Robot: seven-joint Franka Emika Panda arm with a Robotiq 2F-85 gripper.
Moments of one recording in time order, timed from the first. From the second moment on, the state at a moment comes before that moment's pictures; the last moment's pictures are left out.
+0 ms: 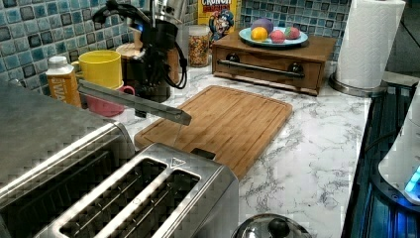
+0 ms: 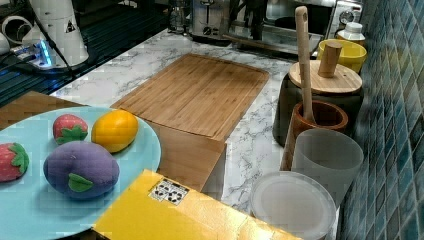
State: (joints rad) arm 0.02 0.27 0.20 -2.11 0.57 0.87 -1.06
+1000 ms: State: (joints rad) arm 0.29 0.22 0.40 -1.90 -0.50 0.76 -0.04
